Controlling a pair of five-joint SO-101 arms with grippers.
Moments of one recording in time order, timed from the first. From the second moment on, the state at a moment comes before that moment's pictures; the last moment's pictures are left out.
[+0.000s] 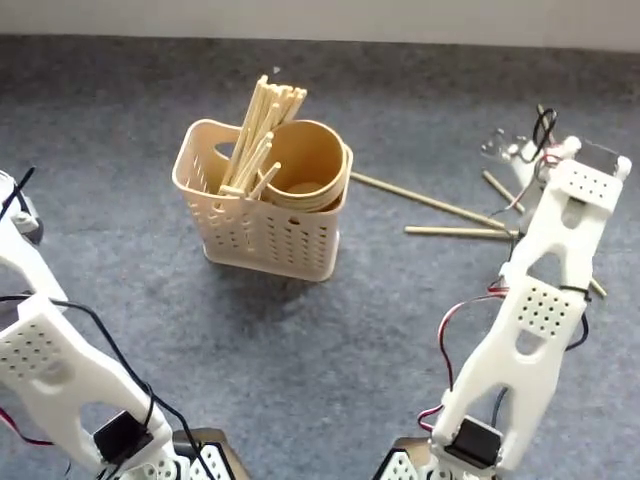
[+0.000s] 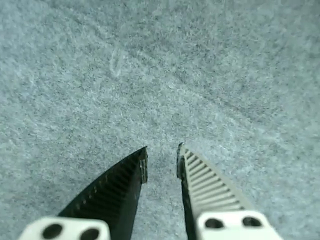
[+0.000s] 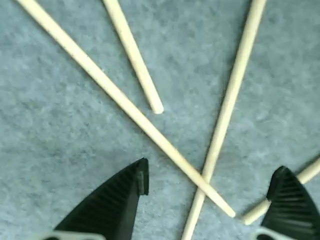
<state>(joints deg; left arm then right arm) -45.4 33.3 -31.6 87.8 -1.6 21.2 64.4 -69.1 97.3 79.0</state>
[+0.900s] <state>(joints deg) -49.0 27.4 -31.3 87.9 -1.5 23.6 71.0 -81.5 100.1 65.6</state>
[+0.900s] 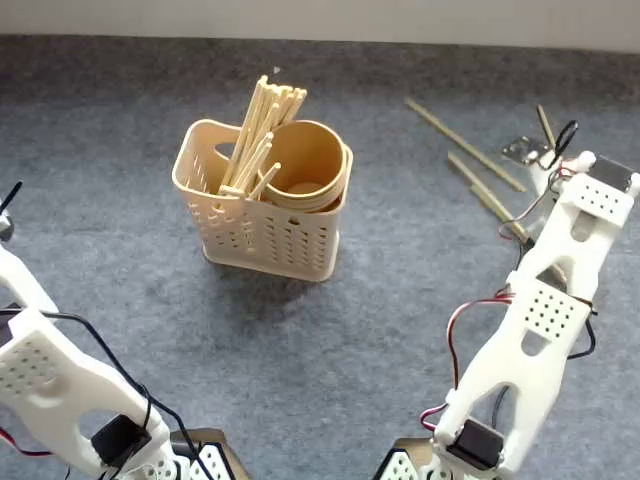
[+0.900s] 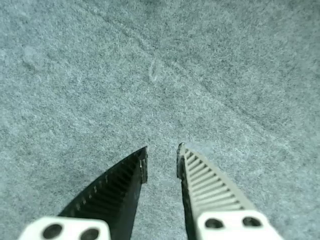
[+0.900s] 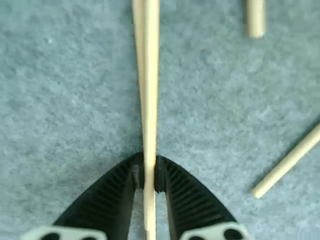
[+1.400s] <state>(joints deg) -49.0 27.4 -31.3 88.0 -1.5 17.5 41.9 -90.1 100.4 25.2</state>
